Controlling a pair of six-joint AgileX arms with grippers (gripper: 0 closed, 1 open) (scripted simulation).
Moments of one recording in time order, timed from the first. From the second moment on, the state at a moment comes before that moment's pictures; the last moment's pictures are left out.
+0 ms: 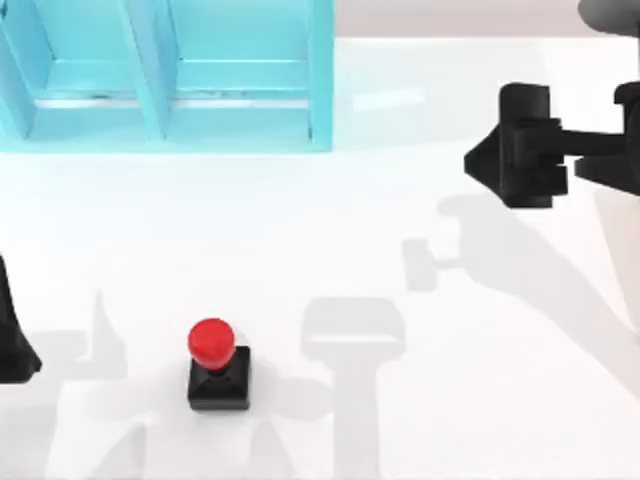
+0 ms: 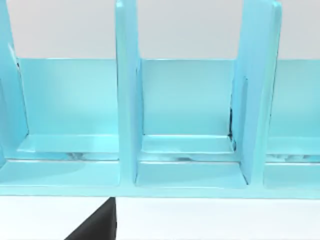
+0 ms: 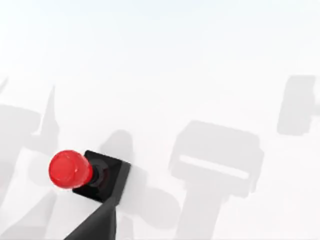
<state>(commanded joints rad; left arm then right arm) 0.00 0.00 0.00 0.00 0.00 0.00 0.59 1.20 1.26 -0.86 -0.09 0.46</state>
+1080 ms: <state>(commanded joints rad) 0.00 0.00 0.00 0.00 0.00 0.00 1.02 2.59 2.73 -1.76 0.07 1.02</state>
